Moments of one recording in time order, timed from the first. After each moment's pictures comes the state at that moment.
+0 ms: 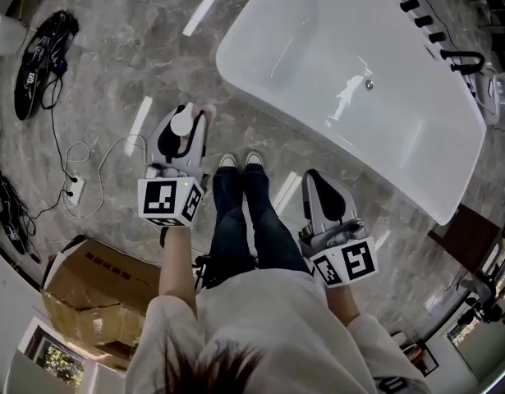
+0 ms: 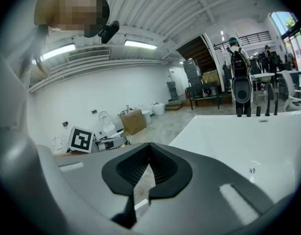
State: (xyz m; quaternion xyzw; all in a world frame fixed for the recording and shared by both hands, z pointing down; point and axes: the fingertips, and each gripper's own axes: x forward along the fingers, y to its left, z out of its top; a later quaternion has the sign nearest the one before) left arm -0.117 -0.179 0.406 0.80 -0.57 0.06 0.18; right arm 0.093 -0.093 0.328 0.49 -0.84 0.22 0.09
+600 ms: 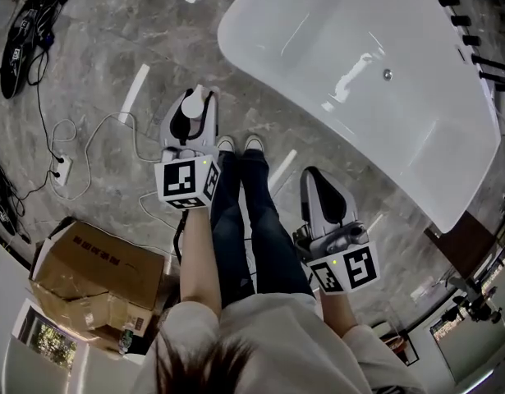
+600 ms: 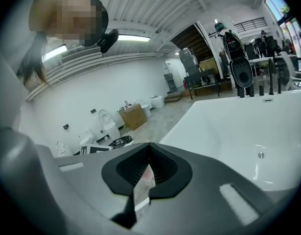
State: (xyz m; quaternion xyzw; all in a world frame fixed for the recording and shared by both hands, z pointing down) left arm -0.110 -0.197 0.543 0.74 -0.63 0.08 0.22; right arm 0.079 -0.116 0.411 0.48 -0.83 0.28 0.09
